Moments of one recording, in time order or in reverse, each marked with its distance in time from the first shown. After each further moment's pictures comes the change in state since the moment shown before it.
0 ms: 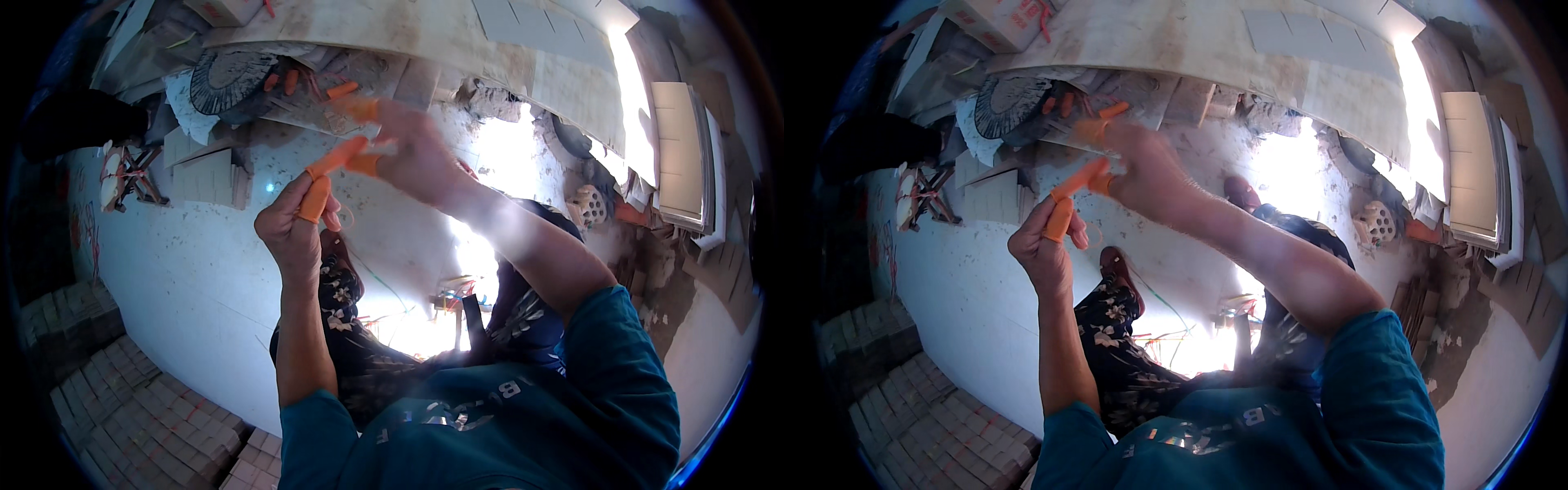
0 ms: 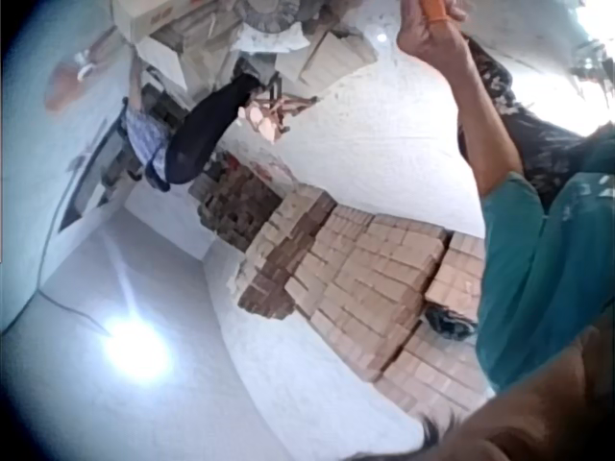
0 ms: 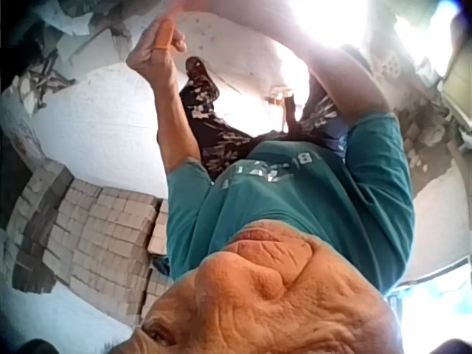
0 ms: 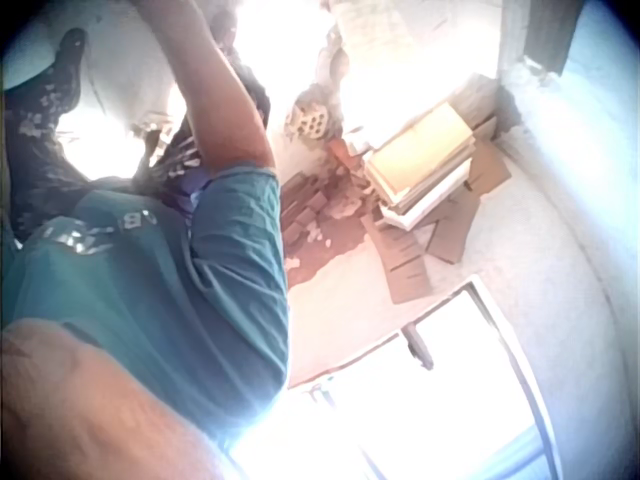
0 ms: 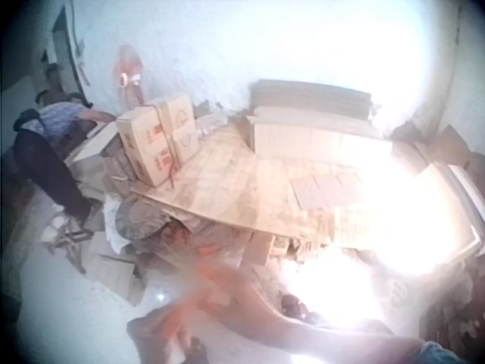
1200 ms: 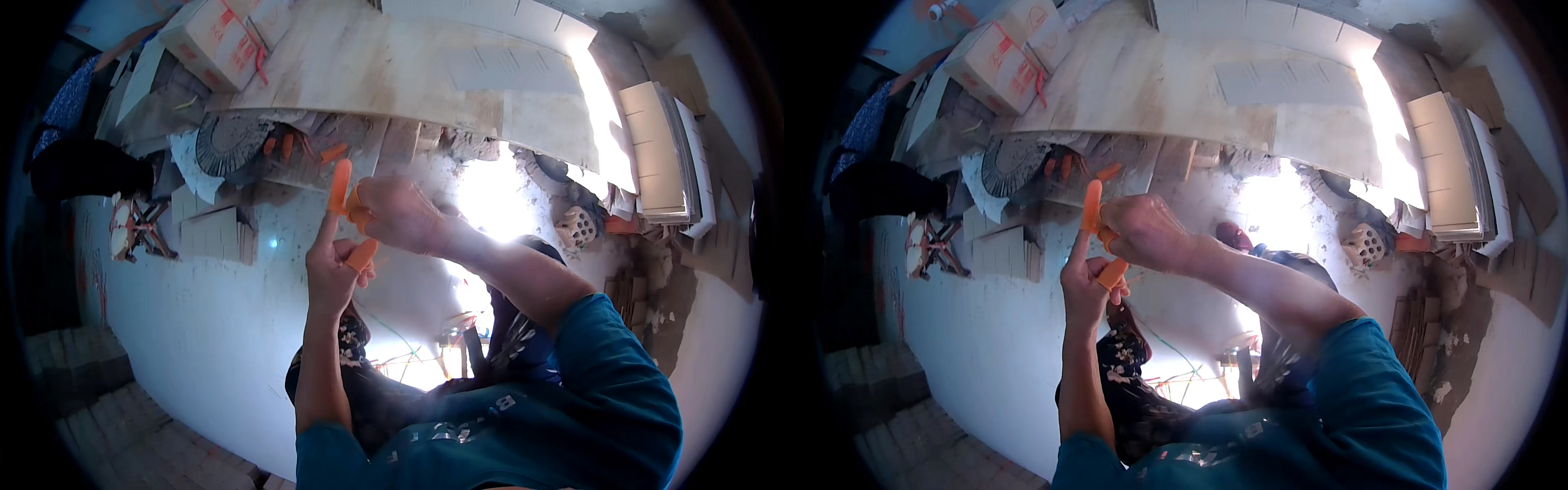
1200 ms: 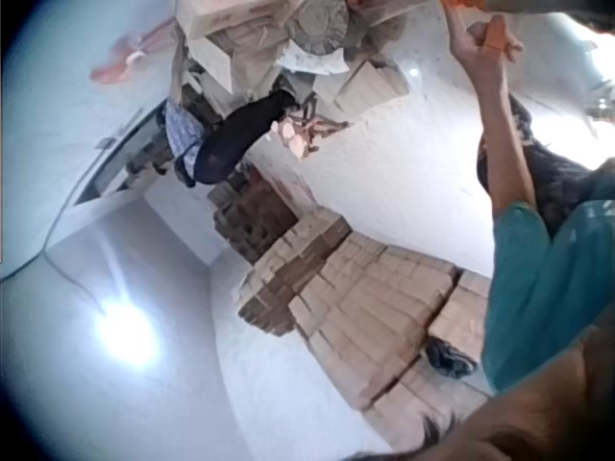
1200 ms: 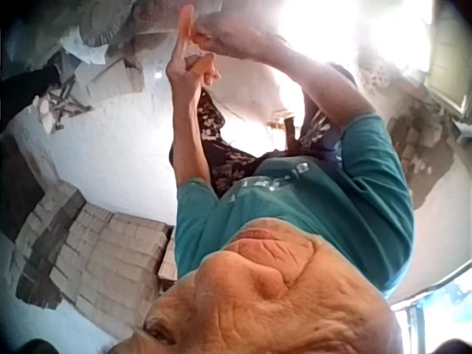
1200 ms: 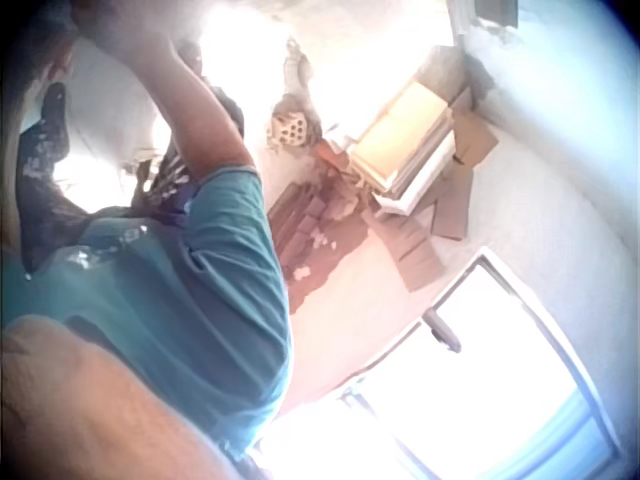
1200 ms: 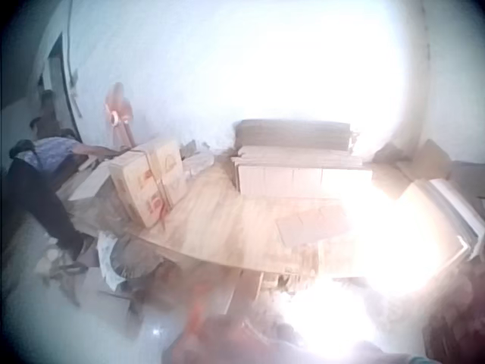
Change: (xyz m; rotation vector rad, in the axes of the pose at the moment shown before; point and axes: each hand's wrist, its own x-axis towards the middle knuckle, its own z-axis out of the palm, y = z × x) left_hand 0.004 0.029 0.034 0.108 -0.280 -0.333; right_hand -0.004 0.005 -0.013 -0.155 -0.092 -0.172
